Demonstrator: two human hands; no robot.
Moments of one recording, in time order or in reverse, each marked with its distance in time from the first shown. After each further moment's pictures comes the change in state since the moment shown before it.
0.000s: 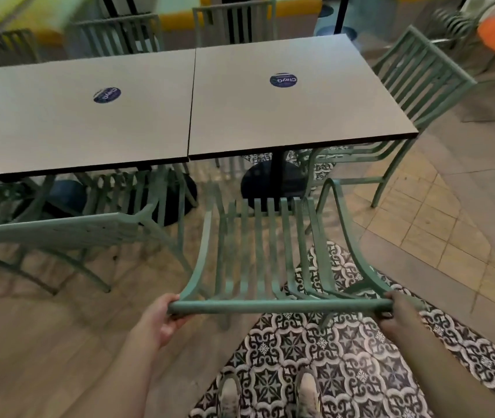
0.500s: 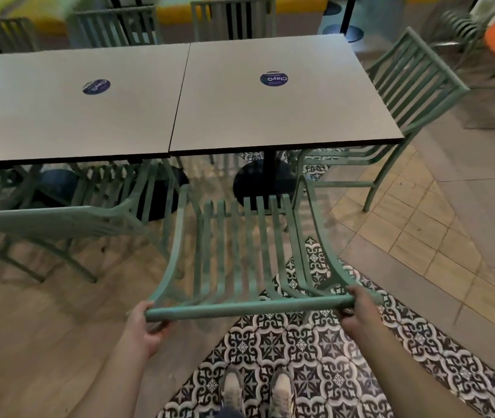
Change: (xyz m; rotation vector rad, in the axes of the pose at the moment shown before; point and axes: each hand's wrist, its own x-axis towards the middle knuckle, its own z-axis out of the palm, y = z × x) left_hand -0.015 -0.052 0.041 -0.312 0.159 -0.025; right_hand 0.007 -0.025 0.006 -0.043 -0.119 0.033
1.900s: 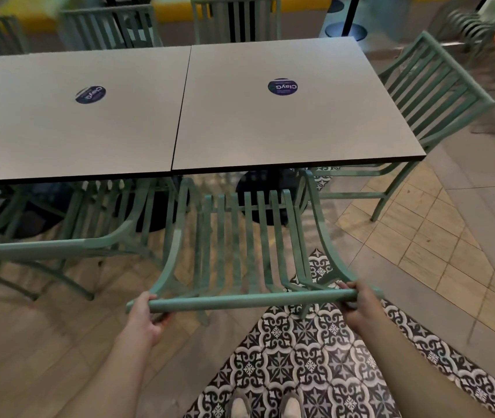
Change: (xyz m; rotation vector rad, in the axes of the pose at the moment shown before) left_hand 0.040 0.079 0.077 0.032 0.050 0.013; right_hand 0.031 -0.025 0.100 -0.022 -0.031 0.012
